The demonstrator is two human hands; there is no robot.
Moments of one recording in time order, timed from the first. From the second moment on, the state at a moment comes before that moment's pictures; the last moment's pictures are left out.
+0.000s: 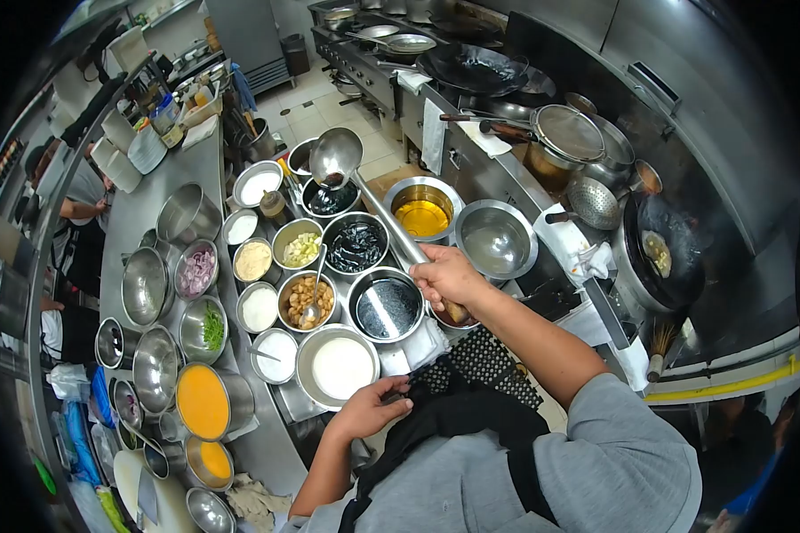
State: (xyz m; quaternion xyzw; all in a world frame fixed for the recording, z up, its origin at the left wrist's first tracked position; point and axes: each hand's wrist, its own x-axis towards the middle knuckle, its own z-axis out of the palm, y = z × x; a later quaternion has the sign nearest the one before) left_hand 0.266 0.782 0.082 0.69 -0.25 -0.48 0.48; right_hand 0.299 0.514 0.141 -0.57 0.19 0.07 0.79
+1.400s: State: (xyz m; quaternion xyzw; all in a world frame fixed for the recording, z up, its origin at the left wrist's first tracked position) left_hand 0.108 0.566 0.097 0.68 -0.42 -0.52 0.30; right_hand -0.202 0.098 0.126 -0.53 0.58 -0.35 0.51
